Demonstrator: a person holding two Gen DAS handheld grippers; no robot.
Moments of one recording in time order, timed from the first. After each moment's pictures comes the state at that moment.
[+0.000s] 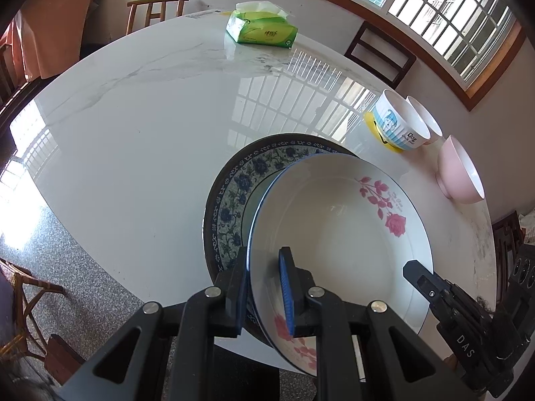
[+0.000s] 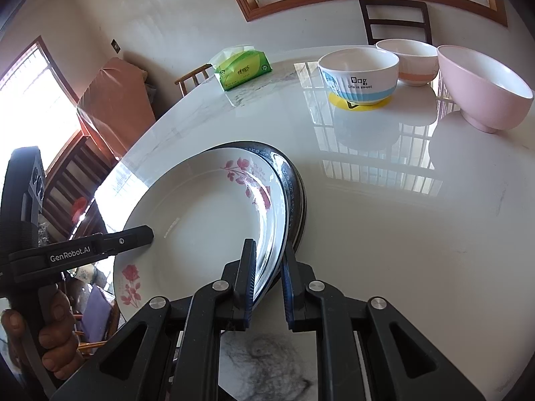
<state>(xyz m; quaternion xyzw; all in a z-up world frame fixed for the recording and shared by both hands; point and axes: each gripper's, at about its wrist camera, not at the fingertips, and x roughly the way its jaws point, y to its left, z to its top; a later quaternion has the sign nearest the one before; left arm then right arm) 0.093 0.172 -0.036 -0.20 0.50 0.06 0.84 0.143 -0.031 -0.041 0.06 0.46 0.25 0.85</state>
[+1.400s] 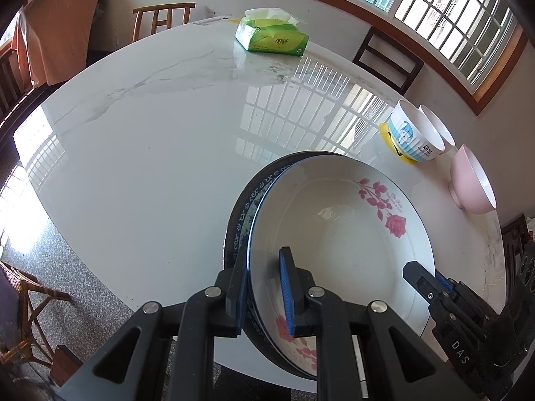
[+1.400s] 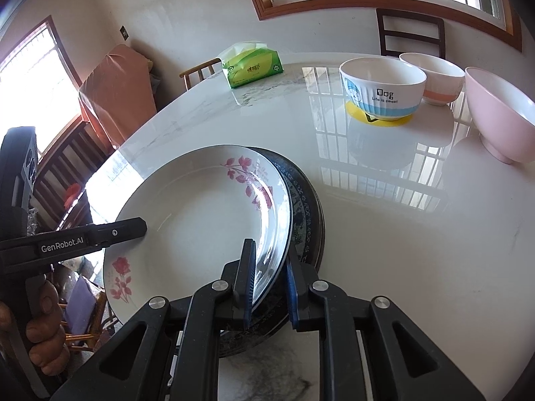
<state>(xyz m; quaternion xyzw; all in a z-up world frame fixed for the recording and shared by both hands) 0.103 0.183 -0.040 -0.19 0.48 0.08 0.85 0.150 -0.008 -0.044 0.01 0.44 0.26 0.86</state>
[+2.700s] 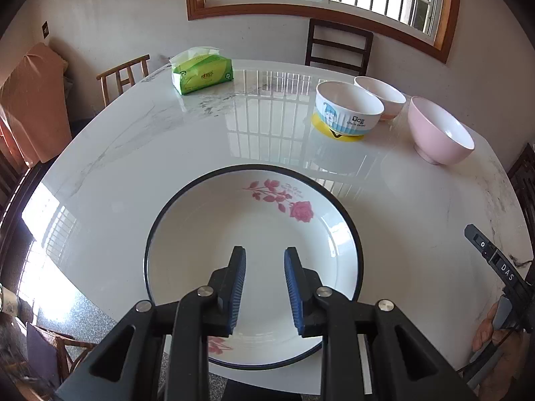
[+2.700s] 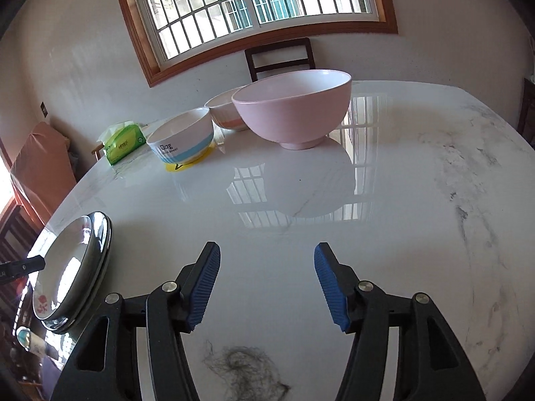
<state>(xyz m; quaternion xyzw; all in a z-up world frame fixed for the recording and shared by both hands) 0.109 0.070 -0.003 -0.03 0.46 0.05 0.89 0.154 -0.202 -0.052 0.11 0.37 0.06 0.92</state>
